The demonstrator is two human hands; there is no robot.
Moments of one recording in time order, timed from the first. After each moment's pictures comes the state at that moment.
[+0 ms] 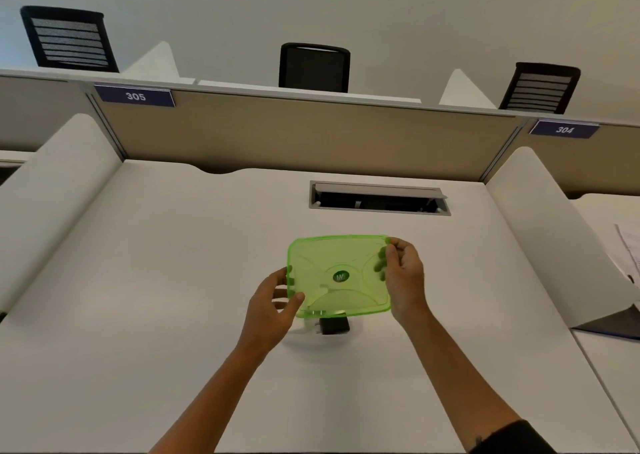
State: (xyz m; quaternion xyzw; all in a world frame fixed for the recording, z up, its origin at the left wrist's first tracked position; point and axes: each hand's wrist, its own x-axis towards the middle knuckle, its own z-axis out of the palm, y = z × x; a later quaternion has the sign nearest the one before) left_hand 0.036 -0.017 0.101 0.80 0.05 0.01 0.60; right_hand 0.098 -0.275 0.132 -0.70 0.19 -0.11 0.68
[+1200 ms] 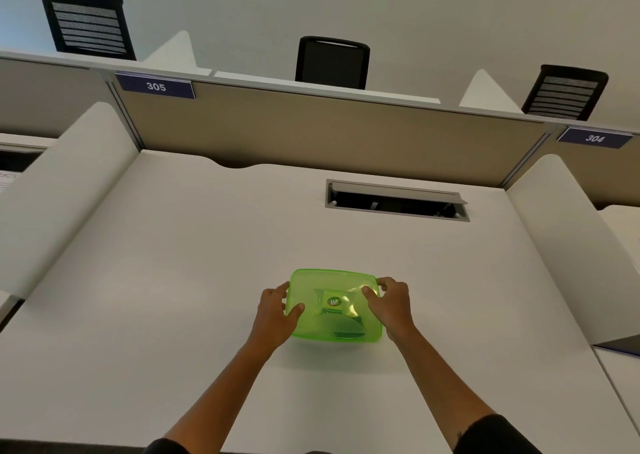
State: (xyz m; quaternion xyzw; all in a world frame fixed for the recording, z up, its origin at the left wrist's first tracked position) left_hand 0.060 0.010 0.044 0.85 0.12 -0.10 0.50; right_hand 0.099 -0.244 0.065 -0.88 0.22 0.05 0.42
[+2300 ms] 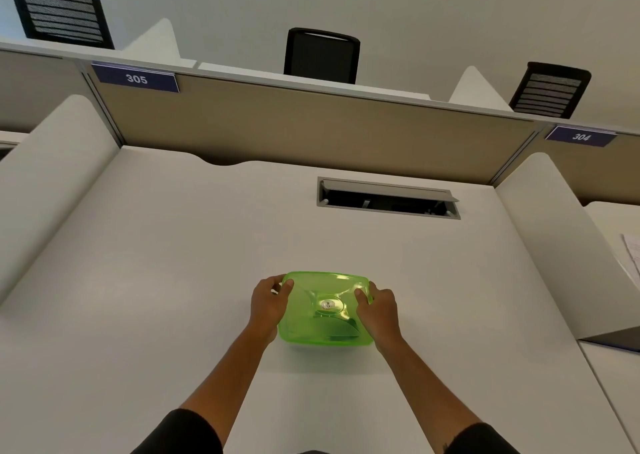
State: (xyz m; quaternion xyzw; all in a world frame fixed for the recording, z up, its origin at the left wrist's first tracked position) left_hand 0.105 0.000 0.025 0.74 0.25 -0.04 0.63; right_hand 0.092 -0.230 0.053 -0.88 0.23 0.09 0.40
